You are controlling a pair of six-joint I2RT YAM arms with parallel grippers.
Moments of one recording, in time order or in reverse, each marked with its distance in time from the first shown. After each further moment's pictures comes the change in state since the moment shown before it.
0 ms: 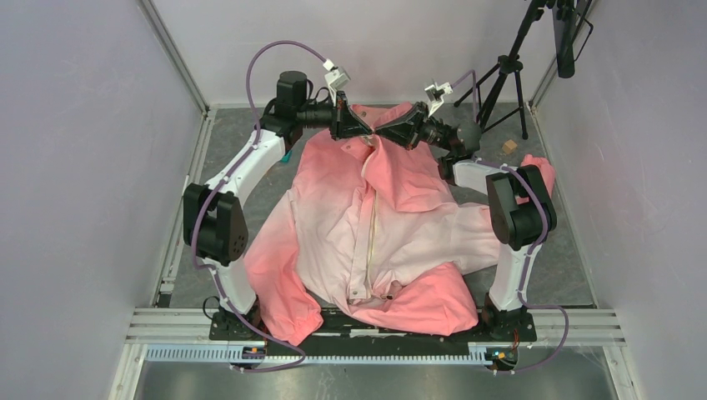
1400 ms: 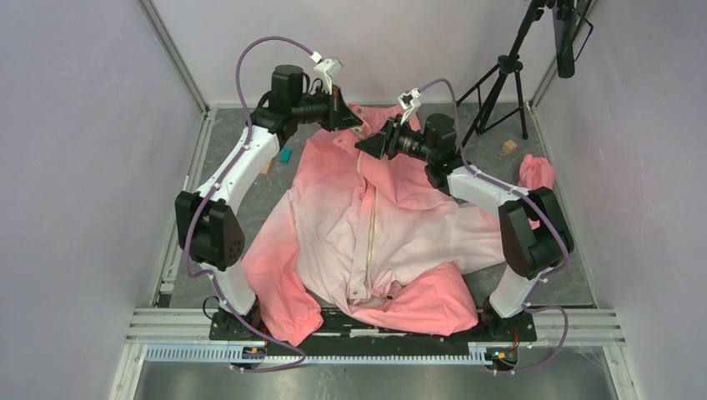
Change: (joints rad) left arm -0.002 -0.047 0.077 -0.208 -0.299 -0.129; right arm 0.161 -0.231 -0.053 -0.803 0.378 -0.313
